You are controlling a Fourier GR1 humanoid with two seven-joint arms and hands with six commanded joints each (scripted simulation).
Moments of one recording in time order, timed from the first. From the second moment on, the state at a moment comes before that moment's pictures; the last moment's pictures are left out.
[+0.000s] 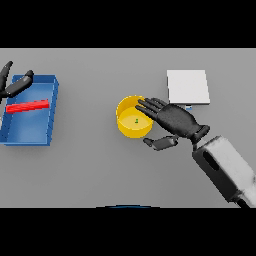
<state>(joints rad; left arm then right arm) -0.48 0.60 -0.09 -1.17 -0.06 -0.05 0.43 -0.41 -0.40 0.49 -1.47 0.76 0.27 -0.14</state>
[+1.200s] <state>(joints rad) -0.49 0.61 -0.08 -1.14 -0.07 -0.07 0.41 -0.72 -0.30 0.69 -1.07 0.88 0.44 -0.22</state>
